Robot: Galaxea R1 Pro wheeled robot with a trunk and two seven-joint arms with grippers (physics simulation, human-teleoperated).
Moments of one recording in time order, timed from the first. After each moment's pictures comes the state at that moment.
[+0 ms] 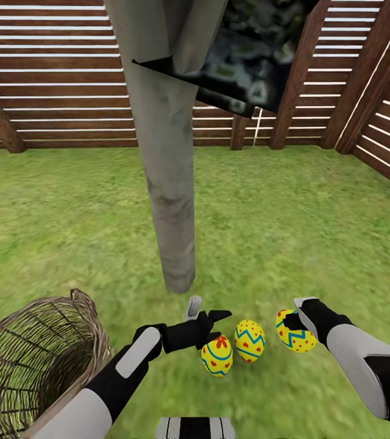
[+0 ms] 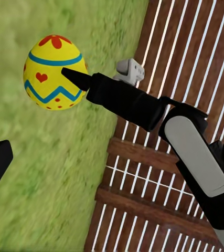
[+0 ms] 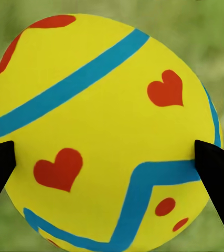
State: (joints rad) left arm -0.60 -0.08 -0.50 -0.89 1.40 0.69 -0.17; right arm -0.99 -0.17 0.03 -0.16 0.09 0.52 -0.01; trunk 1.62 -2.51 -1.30
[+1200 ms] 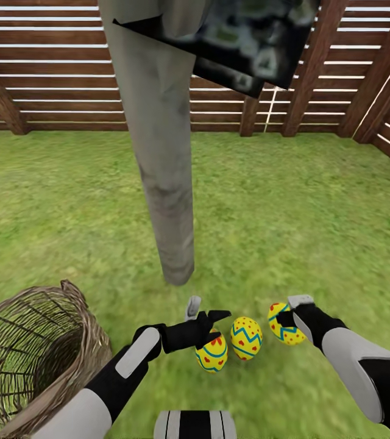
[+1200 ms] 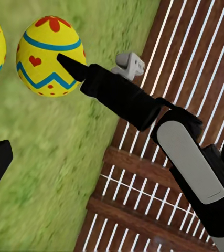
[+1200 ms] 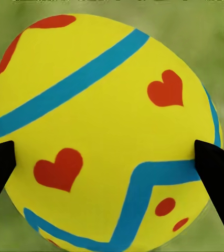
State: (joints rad) left arm -0.60 -0.08 -0.50 -0.89 1.40 0.69 -0.17; right arm -0.97 -0.15 0.03 -0.14 0.09 0.37 -0.01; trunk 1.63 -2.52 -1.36
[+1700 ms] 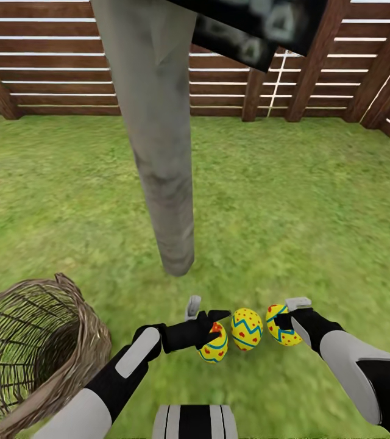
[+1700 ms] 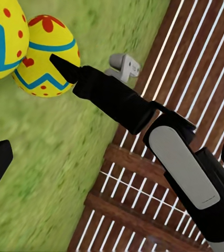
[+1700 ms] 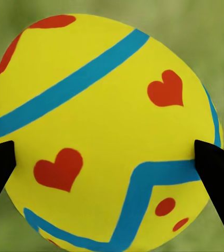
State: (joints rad) left arm -0.60 -0.08 -0.50 -0.89 1.40 0.69 -0.17; right arm -0.97 -0.14 0.03 -0.11 0.09 0.31 -0.02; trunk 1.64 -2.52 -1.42
